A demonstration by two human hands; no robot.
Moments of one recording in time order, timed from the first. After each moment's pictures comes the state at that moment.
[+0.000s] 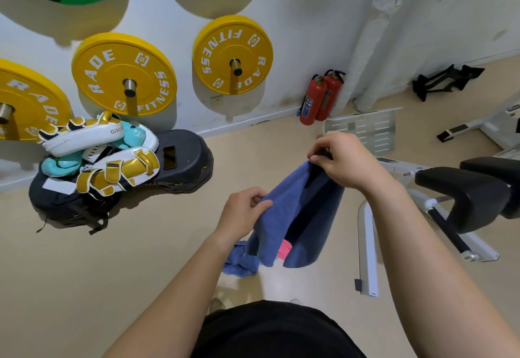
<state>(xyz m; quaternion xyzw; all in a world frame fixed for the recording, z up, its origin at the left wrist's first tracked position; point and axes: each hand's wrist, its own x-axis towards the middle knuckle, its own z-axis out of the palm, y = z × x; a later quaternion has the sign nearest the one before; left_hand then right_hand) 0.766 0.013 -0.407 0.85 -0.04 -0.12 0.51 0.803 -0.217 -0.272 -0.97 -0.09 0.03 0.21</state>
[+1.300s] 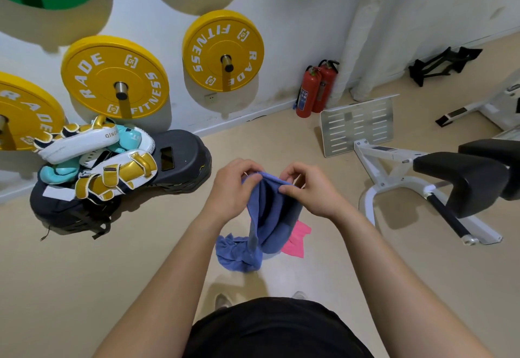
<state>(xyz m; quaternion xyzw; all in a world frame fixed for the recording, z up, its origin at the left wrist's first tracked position) 0.787 0.007 -0.351 0.89 -0.13 -0.02 0.44 0.766 -0.199 -0.348 -0.88 -0.05 0.09 0.47</state>
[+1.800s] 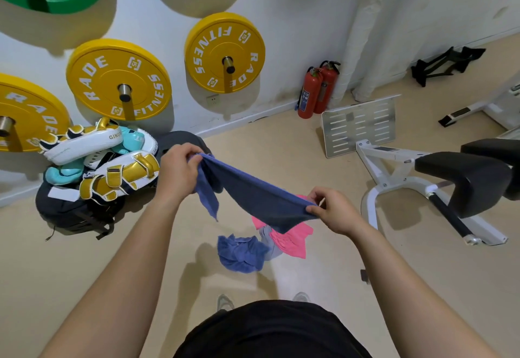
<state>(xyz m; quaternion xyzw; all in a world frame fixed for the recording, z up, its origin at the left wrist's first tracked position) 0.831 0.092 -0.356 0.94 0.03 0.04 0.34 0.735 -0.247 -0.403 -0.92 0.03 0.14 0.36</state>
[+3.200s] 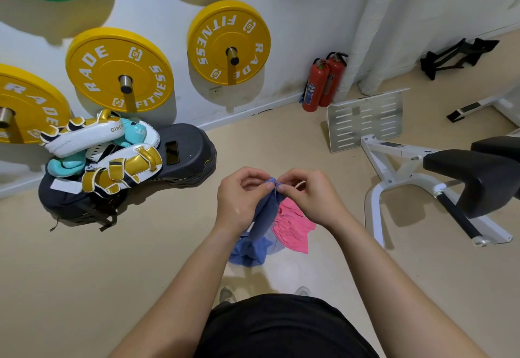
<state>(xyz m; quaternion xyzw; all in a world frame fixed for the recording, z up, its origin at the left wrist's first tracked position) 0.762 -0.007 -0.350 0.75 0.06 -0.06 0.66 0.761 -0.178 -0.352 -0.86 -0.04 0.06 0.50</state>
